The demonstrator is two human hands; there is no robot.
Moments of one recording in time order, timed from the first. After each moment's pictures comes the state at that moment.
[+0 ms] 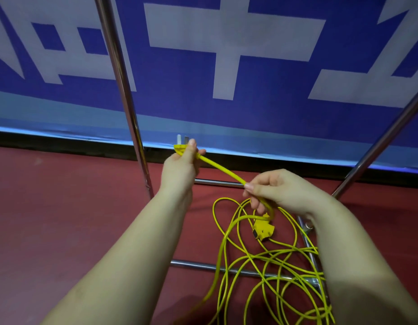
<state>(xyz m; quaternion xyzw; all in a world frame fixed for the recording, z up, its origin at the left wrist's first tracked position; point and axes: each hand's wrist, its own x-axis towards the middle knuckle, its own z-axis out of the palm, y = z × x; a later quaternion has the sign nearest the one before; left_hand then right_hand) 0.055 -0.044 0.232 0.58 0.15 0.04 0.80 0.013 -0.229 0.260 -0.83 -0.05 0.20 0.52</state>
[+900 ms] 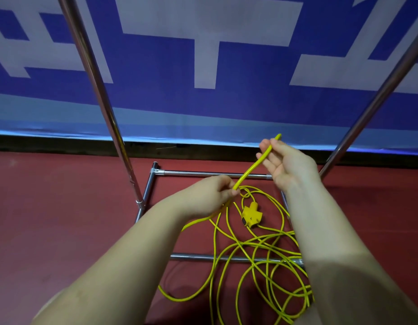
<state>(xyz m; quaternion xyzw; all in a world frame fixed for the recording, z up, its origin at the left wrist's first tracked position) 0.030 -0.080 0.210 0.84 -0.22 -0.23 0.43 0.043 -0.247 0.243 -0.41 0.23 -0.10 0.88</state>
